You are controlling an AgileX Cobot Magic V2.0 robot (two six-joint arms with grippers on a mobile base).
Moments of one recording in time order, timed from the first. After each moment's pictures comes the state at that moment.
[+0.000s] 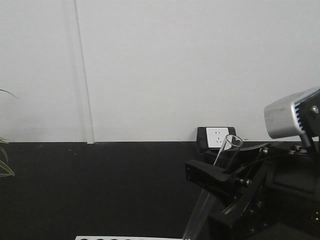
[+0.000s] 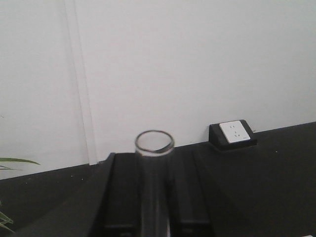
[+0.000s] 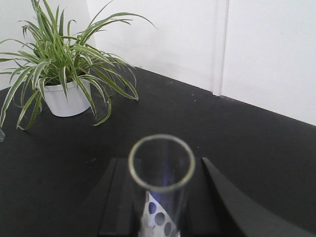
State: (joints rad) left arm -0.28 0.51 -0.61 0.18 0.17 -0.23; right arm 0.72 0.99 -0.98 0.13 0.33 -0.05
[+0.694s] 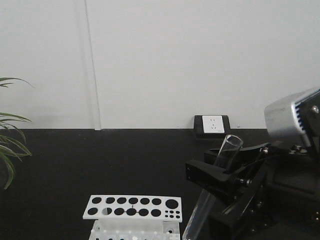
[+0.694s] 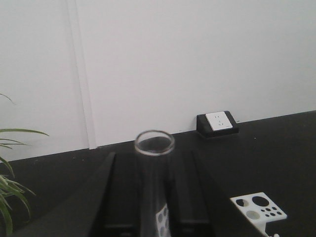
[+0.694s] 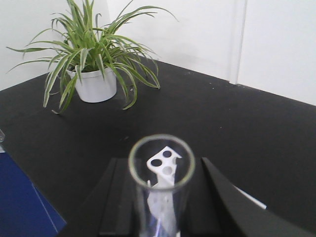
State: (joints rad) left arm -0.28 0.51 -0.61 0.18 0.17 -0.23; right arm 0.72 0.99 -0.98 0.13 0.33 -0.05
